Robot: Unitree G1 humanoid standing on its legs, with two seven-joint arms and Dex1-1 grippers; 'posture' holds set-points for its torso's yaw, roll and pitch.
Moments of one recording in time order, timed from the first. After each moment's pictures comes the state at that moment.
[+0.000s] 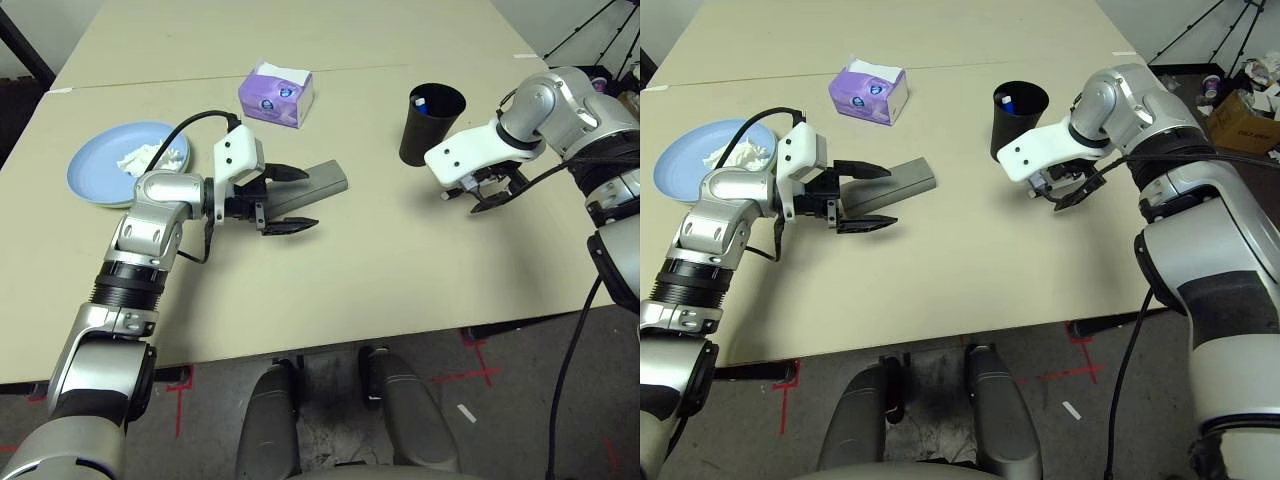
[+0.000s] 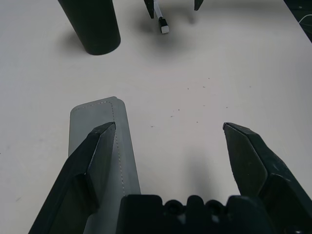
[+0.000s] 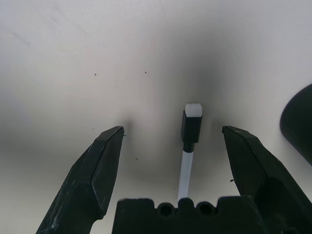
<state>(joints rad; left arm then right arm) -0.73 0.62 -0.12 0.29 -0.23 0.13 -1.27 -1.38 -0.62 0.58 1.09 -0.54 -0.46 1.52</state>
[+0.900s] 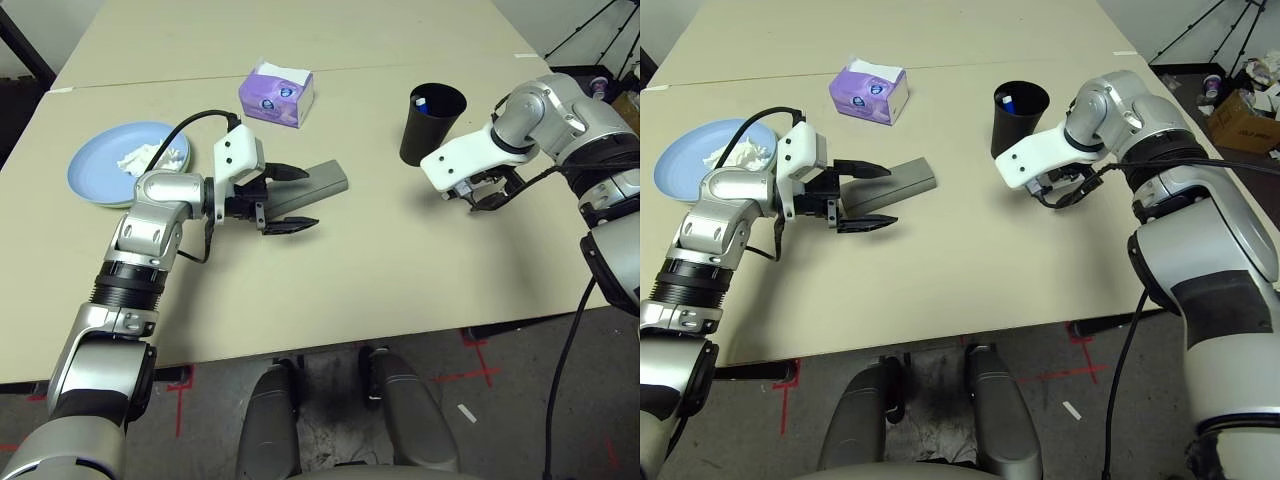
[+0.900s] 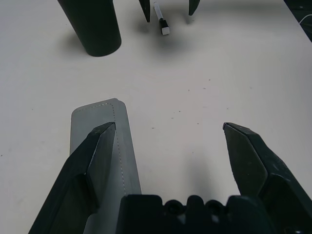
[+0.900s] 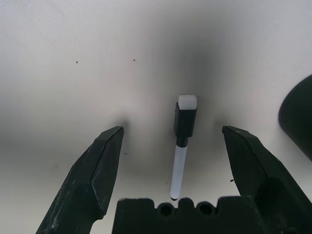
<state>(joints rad) -0.73 0.62 -0.12 0.28 -0.23 0.13 -1.27 -1.37 -0.61 0.58 1.11 -0.61 -0.47 1.43</state>
